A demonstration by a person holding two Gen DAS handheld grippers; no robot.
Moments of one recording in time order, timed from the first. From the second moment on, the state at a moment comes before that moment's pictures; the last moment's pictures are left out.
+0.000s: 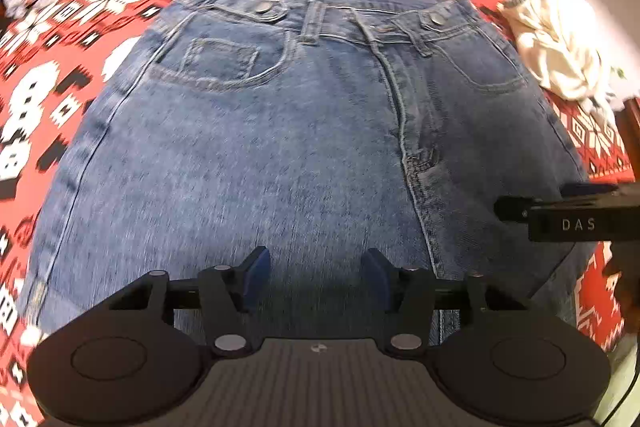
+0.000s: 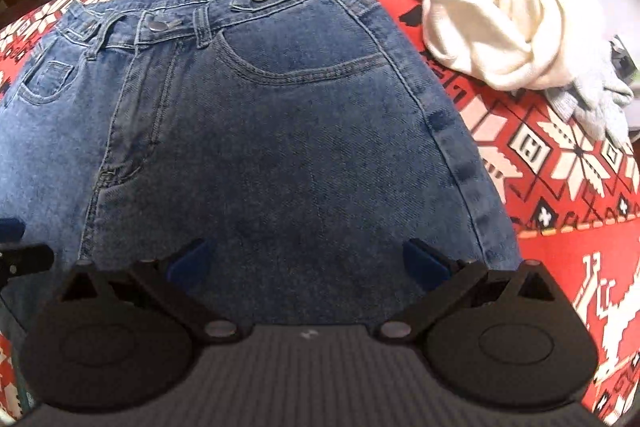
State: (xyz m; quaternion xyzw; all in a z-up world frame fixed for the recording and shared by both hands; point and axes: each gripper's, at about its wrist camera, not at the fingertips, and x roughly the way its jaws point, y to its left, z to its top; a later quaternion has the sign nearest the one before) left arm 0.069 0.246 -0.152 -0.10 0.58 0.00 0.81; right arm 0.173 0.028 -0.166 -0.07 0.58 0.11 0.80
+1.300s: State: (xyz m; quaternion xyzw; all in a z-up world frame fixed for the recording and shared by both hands) left arm 0.047 0.225 -0.148 -0.09 0.58 -0.02 0.81; right arm 0.140 0.026 -0.133 -0.06 0.57 0.18 0.80
